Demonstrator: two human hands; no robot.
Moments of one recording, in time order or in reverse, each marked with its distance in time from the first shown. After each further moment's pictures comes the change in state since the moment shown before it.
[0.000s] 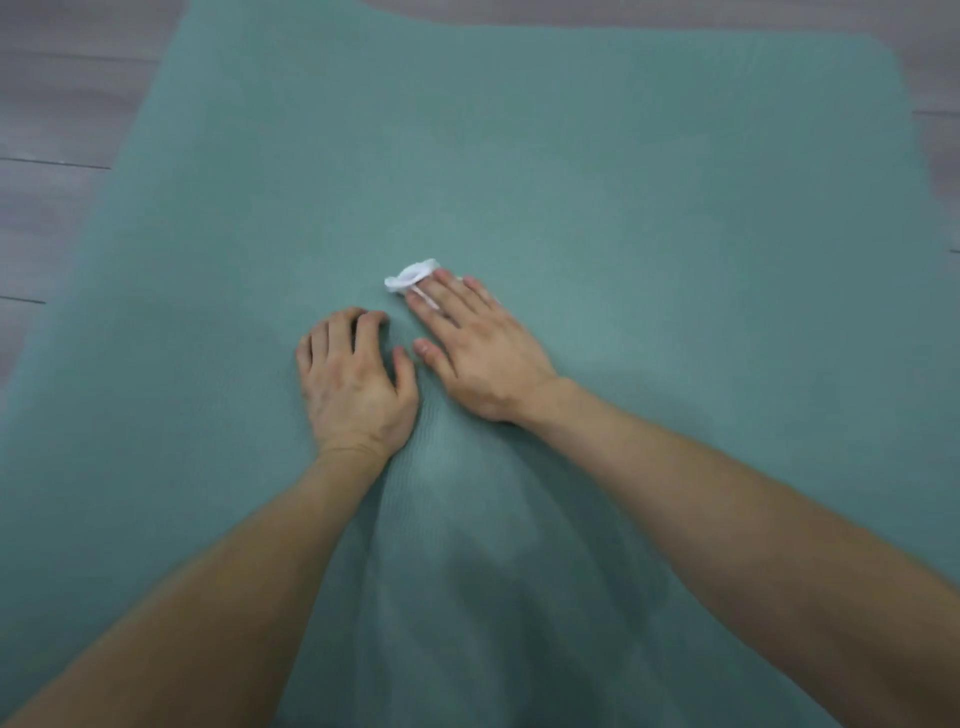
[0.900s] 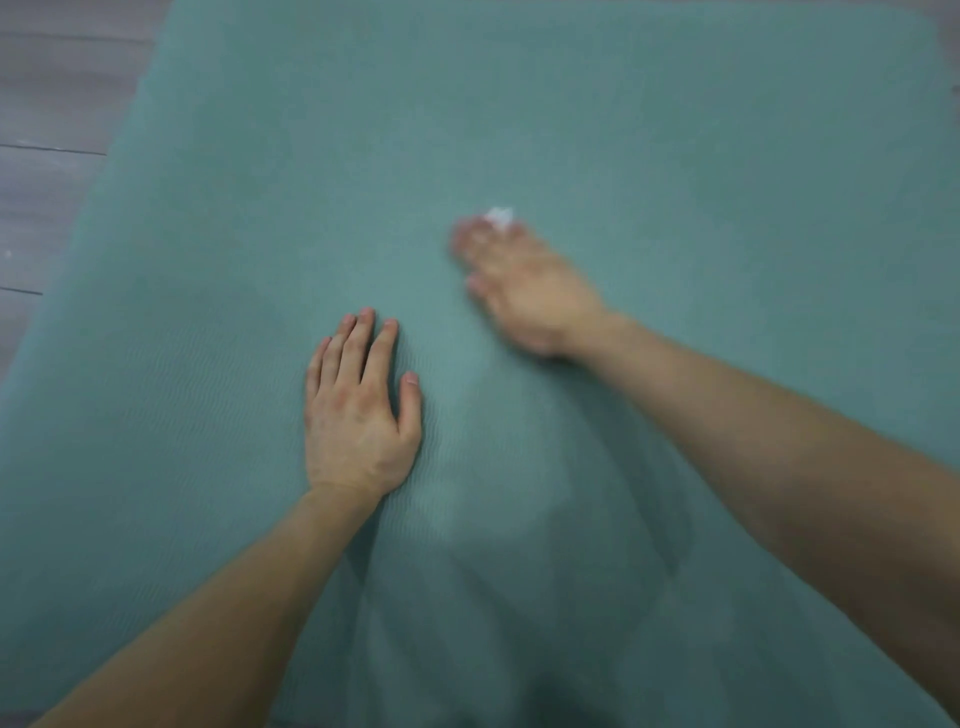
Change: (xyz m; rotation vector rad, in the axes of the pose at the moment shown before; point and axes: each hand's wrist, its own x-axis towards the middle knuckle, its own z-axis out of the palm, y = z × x) left_hand -0.031 -0.015 -0.002 -0.018 -0.135 0.101; right_hand 0.018 0.067 -0.019 -0.031 -0.103 0.022
